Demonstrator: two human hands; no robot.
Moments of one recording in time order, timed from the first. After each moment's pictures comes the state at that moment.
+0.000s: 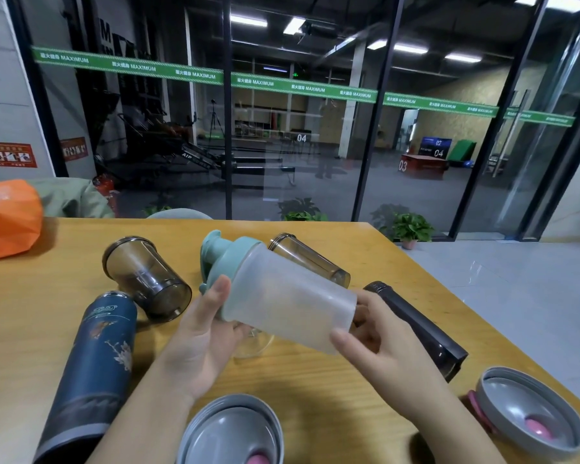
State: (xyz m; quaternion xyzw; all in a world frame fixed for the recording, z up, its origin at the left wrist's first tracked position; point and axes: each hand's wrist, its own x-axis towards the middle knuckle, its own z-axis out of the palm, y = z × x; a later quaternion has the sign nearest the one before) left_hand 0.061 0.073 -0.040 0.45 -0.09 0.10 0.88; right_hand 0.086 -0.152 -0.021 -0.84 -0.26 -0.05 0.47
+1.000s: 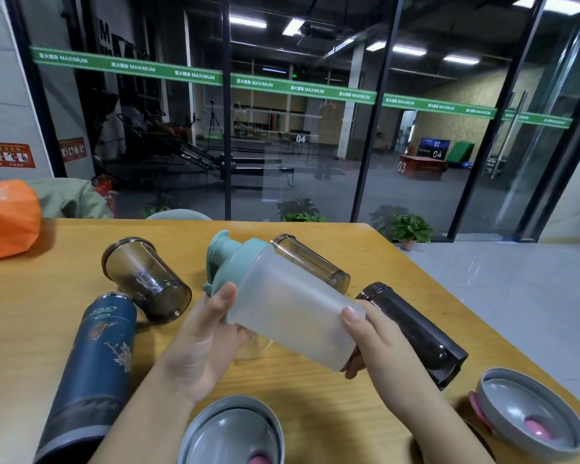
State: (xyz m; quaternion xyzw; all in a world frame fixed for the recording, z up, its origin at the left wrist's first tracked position) left_hand 0.058 0.071 -0.038 0.46 -0.13 0.08 0.88; right_hand 0.083 -0.139 -0.019 -0.80 -0.21 0.00 0.56
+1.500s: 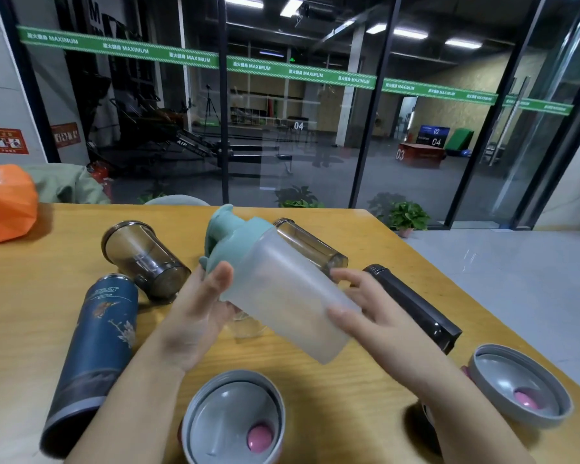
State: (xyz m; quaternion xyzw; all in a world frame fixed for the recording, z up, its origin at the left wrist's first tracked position) left_hand 0.055 0.080 -0.034 0.55 -0.13 0.12 0.82; right_hand 0.079 -0.148 -0.011 -0.80 -0.25 0.08 0.54
